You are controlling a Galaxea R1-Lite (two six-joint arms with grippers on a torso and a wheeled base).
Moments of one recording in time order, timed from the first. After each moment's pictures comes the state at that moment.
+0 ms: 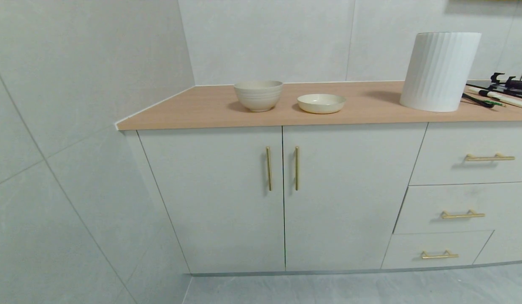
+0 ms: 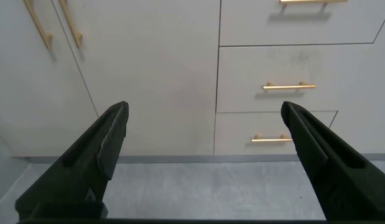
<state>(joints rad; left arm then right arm) 0.00 0.00 0.00 0.00 -0.02 0.01 0.00 0.00 0.00 0.00 0.02 0.01</state>
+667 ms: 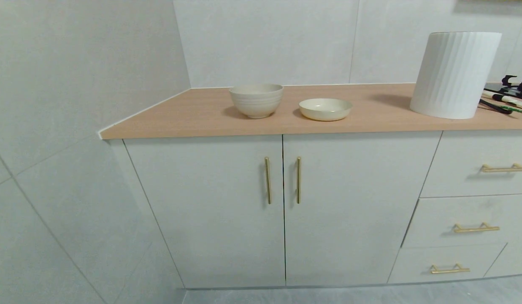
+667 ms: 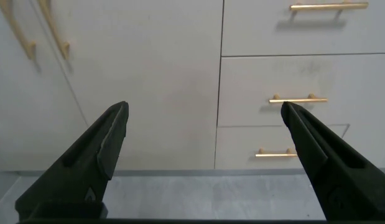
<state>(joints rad) 0.00 0.00 0.00 0.00 -0.02 0.01 0.00 0.00 0.00 0.00 0.02 0.01</state>
